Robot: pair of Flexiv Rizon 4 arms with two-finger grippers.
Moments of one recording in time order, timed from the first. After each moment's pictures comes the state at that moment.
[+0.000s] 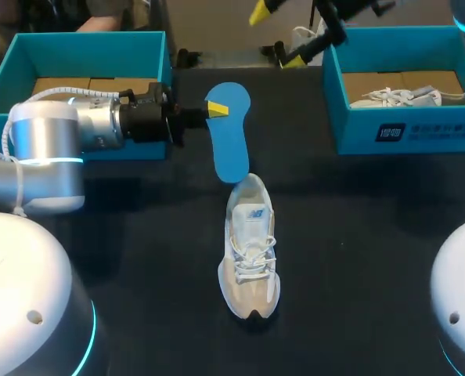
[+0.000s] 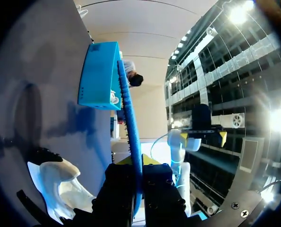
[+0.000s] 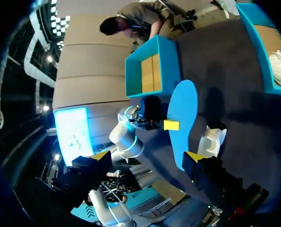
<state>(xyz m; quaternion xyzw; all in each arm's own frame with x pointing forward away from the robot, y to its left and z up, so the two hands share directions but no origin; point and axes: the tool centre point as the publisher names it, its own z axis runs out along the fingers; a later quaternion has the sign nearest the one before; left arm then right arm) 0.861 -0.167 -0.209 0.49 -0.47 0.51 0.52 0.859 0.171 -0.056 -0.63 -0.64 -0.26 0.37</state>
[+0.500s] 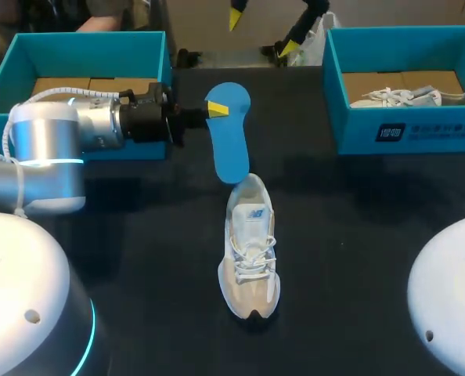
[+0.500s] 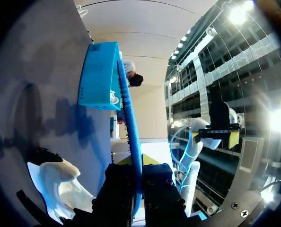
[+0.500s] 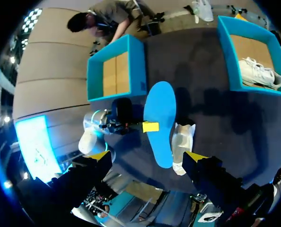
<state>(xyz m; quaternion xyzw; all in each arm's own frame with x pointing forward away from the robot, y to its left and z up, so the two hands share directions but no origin) 0.861 -0.167 -0.209 0.49 -0.47 0.51 0.52 0.863 0.192 -0.057 -0.70 -0.67 -0.11 0.22</state>
